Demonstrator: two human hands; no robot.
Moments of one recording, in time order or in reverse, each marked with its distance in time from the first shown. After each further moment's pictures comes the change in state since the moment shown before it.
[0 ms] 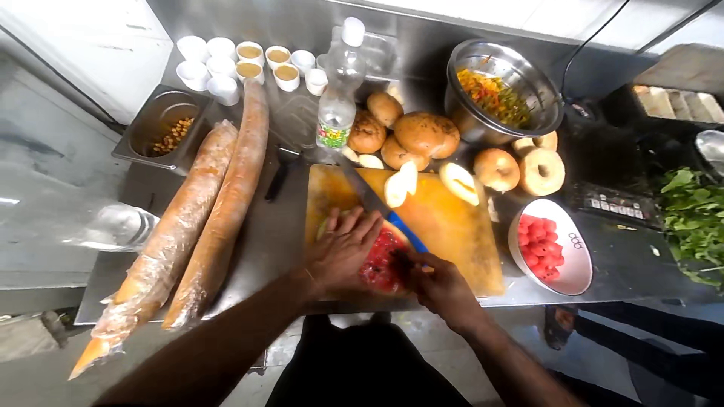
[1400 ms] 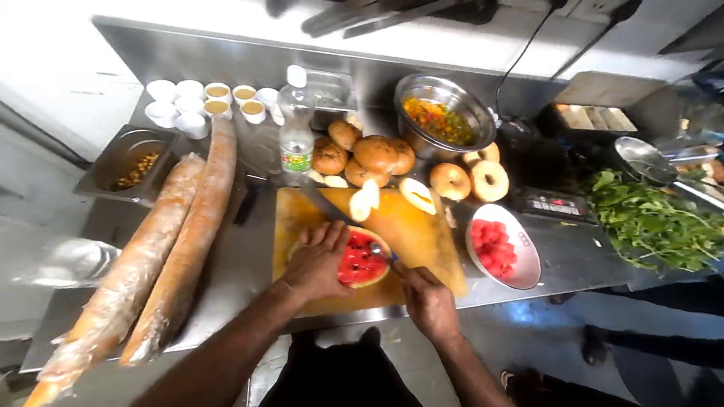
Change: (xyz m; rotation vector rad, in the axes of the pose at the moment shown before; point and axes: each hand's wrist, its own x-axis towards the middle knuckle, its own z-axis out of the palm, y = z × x) left_hand 0.022 0.026 -0.009 0.000 -0.140 -0.204; right_hand 0.000 0.074 -0.021 -0.668 0.584 -0.670
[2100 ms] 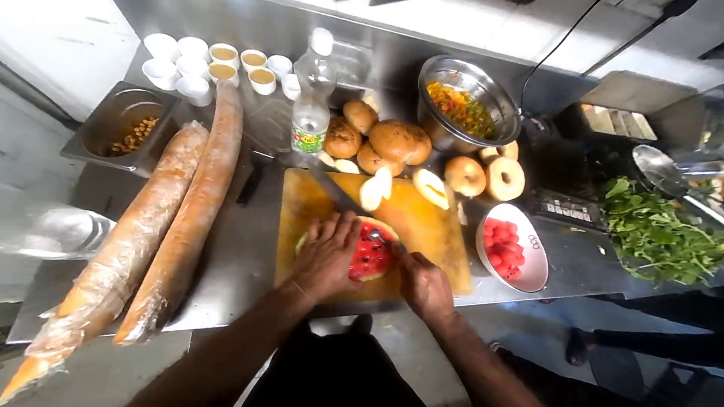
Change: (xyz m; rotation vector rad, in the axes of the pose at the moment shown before) left_hand -0.007 0.003 0.019 -0.016 0.181 0.029; right_hand 0.032 -0.020 0.006 -0.133 -0.198 0.010
